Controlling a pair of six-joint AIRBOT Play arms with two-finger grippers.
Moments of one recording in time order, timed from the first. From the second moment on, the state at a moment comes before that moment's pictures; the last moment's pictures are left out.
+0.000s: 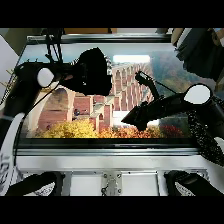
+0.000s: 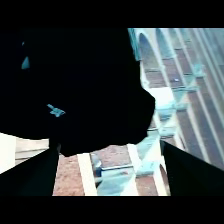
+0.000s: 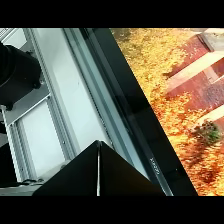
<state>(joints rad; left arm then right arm) -0.31 -1.34 1.45 1.57 -0.83 -1.80 0.32 -1.05 1.11 -0.65 1.35 0.90</state>
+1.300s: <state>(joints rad) -0.23 -1.89 2.04 1.21 -1.04 -1.59 0.28 -1.03 1.16 -0.84 1.28 0.95</state>
